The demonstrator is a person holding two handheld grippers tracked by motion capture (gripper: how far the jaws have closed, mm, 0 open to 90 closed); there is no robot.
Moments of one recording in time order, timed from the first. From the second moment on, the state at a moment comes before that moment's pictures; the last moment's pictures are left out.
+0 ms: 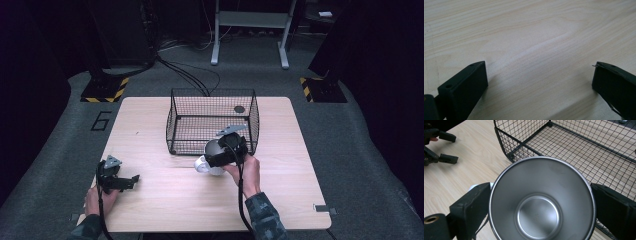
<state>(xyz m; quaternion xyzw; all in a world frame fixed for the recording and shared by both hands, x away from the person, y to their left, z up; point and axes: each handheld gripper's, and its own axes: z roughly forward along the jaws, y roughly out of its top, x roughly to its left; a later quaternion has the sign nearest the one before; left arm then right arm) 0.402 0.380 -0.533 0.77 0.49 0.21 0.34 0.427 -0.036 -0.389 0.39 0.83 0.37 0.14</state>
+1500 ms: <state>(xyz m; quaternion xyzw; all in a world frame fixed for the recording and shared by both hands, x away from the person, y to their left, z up) 0.402 0.380 -0.533 0.77 0.49 0.21 0.34 0.445 -0.054 -0.330 0.39 0.82 0.39 0.16</state>
